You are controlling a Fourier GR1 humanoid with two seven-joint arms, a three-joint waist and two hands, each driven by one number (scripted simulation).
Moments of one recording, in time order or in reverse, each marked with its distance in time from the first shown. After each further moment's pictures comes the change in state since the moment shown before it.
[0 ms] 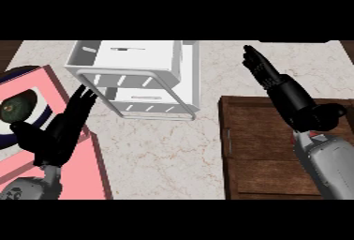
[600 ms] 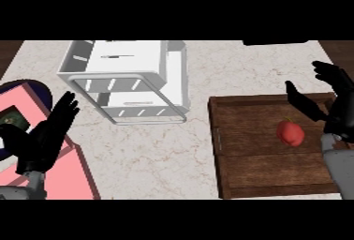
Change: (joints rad) left arm 0.062 0.049 0.063 0.036 0.004 -0.004 0.008; right arm 0.137 0.000 -0.220 0.136 0.443 -0.677 0.089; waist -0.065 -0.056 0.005
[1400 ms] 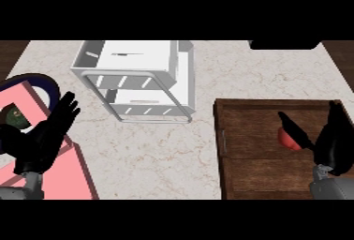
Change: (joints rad) left arm 0.004 0.012 0.001 -0.009 0.008 -0.038 0.005; right arm 0.185 0.021 0.077 0.074 0.696 0.046 0.557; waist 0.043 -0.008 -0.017
